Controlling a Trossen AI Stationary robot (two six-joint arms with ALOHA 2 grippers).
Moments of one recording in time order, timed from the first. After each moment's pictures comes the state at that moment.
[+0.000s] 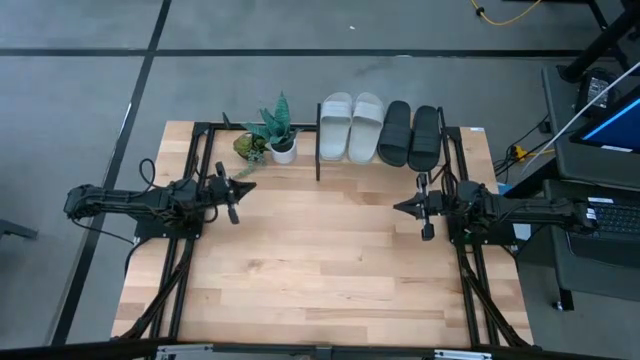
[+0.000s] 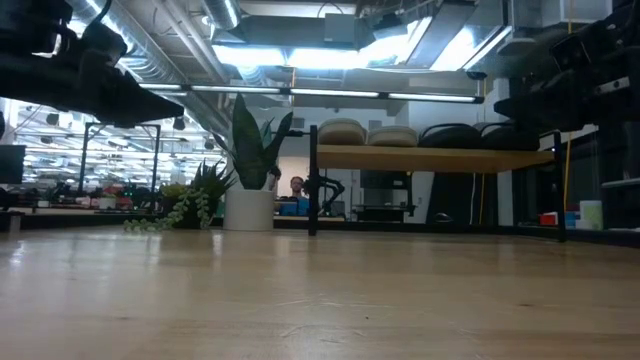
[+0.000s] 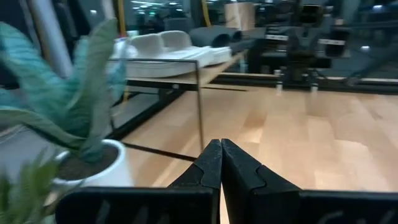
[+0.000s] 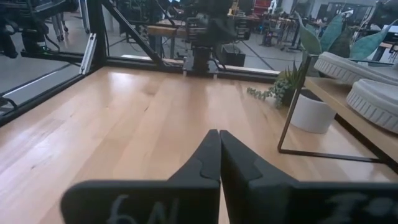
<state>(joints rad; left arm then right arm) 0.04 0.20 0.01 0.13 -0.36 0.01 -0.11 0.28 0.01 0.20 -0.13 -0.11</state>
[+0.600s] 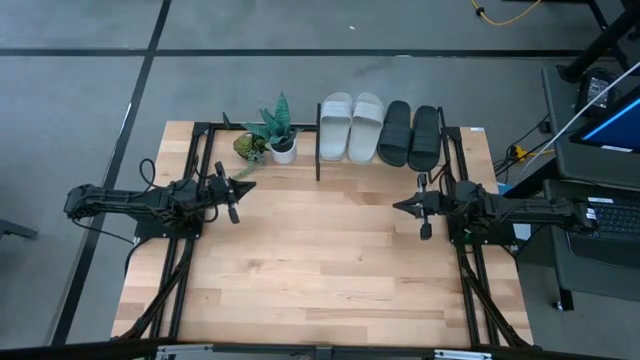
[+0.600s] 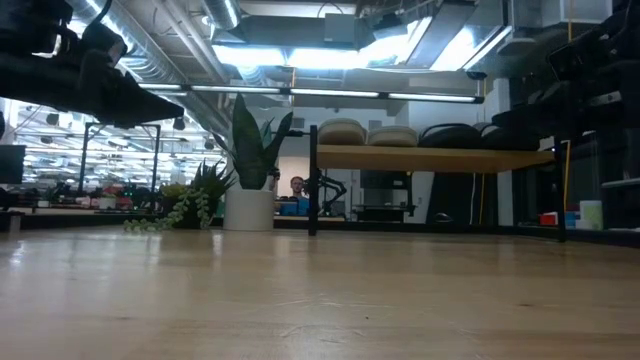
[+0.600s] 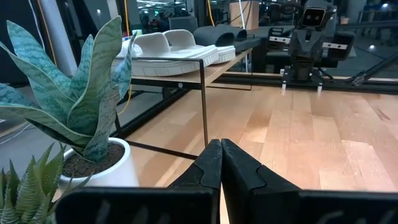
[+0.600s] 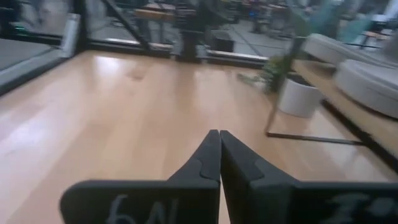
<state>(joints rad) 0.04 0.20 0.01 0.12 -0.39 0.01 -0.11 0.28 0.01 0.15 -0.10 -0.14</state>
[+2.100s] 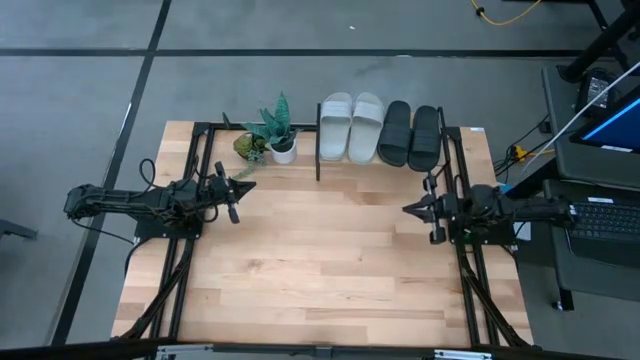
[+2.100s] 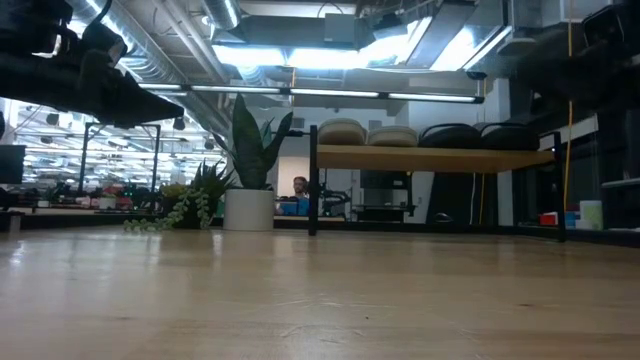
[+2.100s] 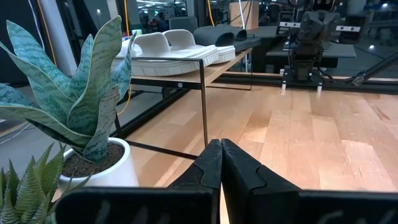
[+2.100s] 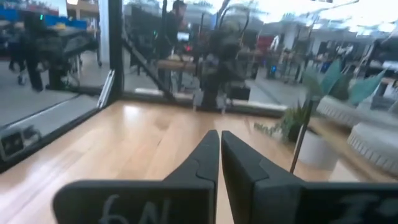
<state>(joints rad) 0.04 0.20 0.01 0.12 -0.39 0.01 0.04 0.01 0.01 0.09 -0.02 -0.11</state>
